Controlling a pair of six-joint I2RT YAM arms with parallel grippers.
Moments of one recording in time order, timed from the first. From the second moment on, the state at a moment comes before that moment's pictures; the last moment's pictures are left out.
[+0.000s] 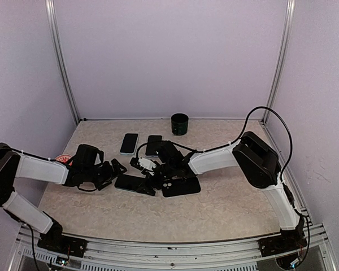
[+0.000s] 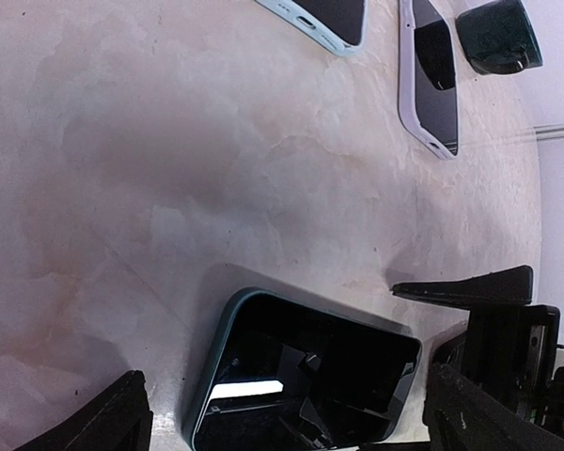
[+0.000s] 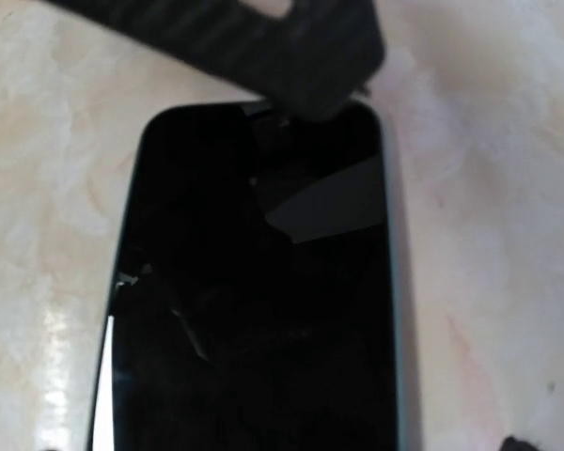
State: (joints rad) left arm -0.43 1.45 0.52 0.17 0.18 -0.86; right arm 0.95 2.36 1.62 0.05 -0.40 -0.29
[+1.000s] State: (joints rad) left arm -0.42 1.46 0.52 0.17 0.18 -0.86; right arm 0.96 2.36 1.59 0.09 -0.38 -0.29
